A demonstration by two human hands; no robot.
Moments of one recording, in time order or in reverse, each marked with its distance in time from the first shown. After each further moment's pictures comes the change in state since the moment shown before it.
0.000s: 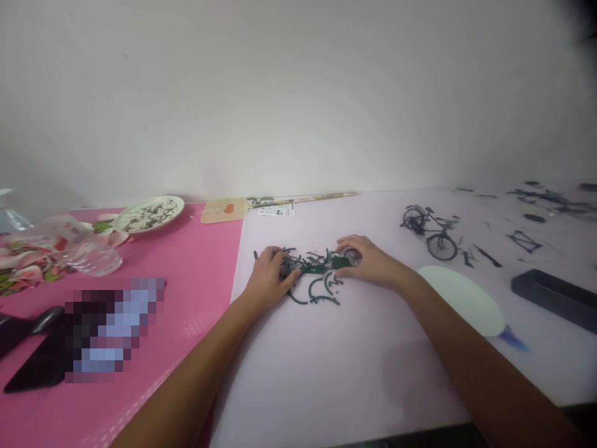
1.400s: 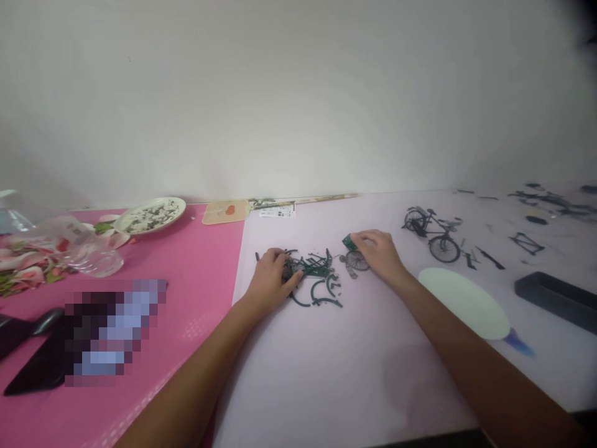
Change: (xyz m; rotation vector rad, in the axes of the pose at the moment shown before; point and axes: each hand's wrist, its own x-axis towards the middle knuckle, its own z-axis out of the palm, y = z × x) left_hand 0.000 -0.002 0.001 -0.008 -0.018 0.009; right_hand 0.019 0.021 0.012 0.112 0.566 0.078
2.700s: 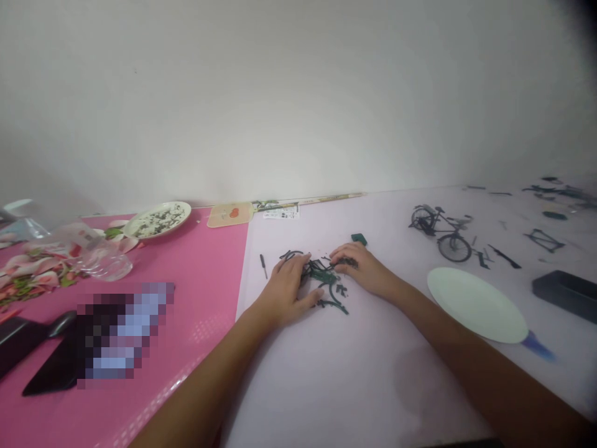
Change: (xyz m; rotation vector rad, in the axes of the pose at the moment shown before) left_hand -0.011 0.027 -0.006 -0.067 -0.166 0.173; right_hand -0.021 -0.016 0.022 0.118 -0.454 -0.267
